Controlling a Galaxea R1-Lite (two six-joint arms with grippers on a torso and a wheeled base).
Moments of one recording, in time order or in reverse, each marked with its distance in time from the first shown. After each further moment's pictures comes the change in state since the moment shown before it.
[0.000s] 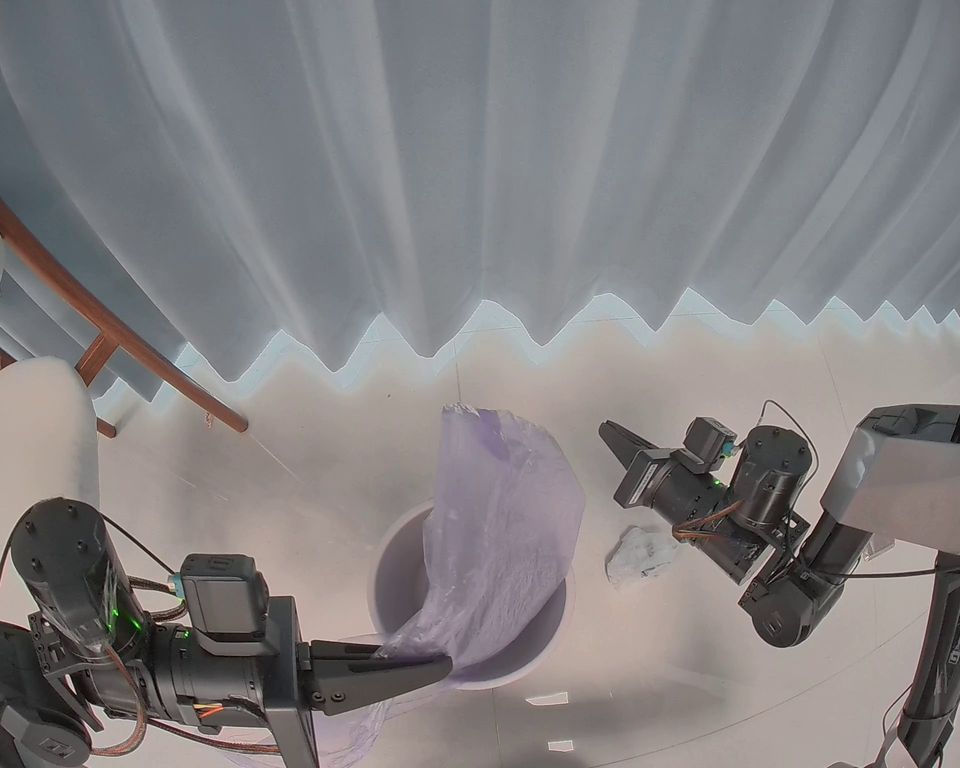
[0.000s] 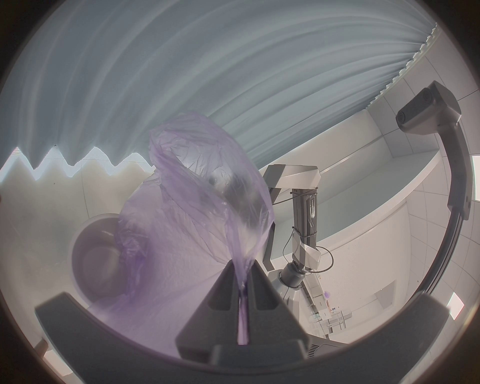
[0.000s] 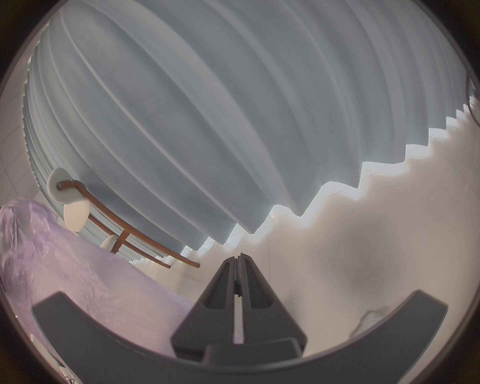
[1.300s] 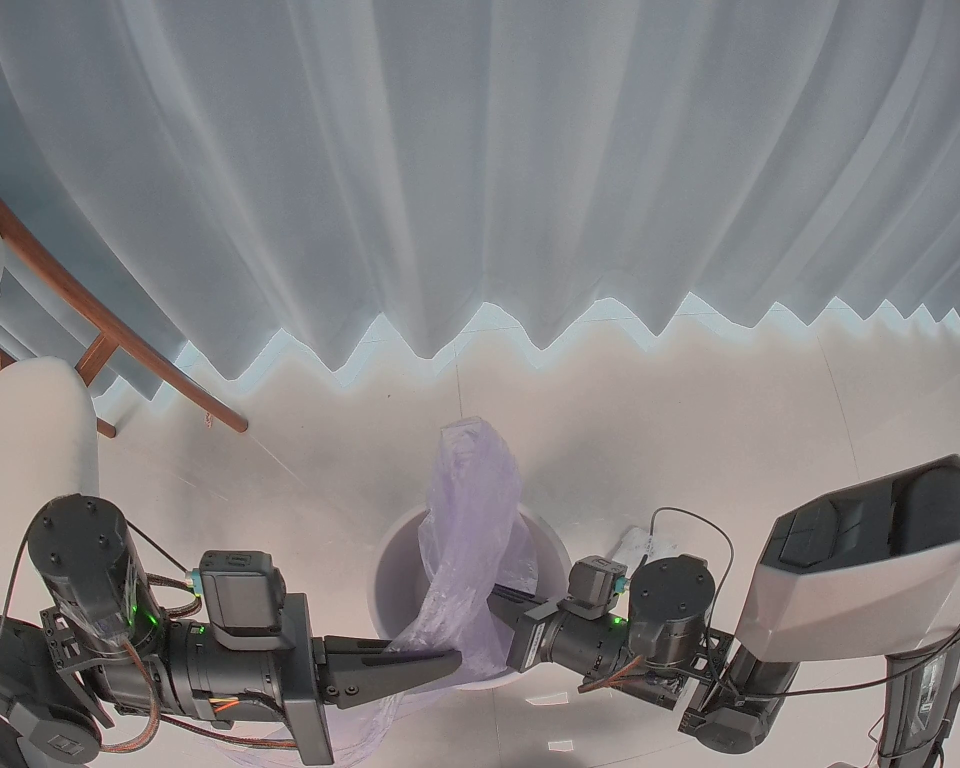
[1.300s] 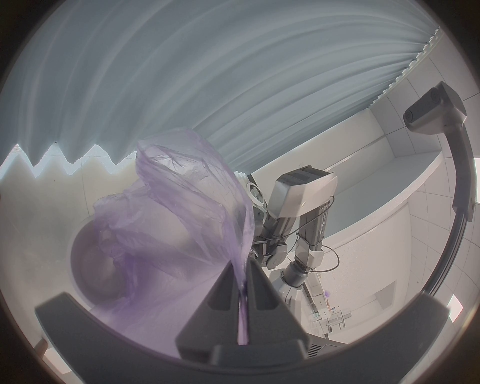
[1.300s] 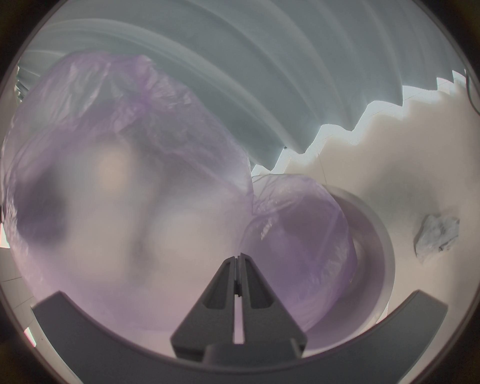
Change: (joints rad) left arm 0.004 0.039 -0.018 -0.002 0.000 0.001; right arm 0.352 0.107 0.115 -0.001 -0.010 0.123
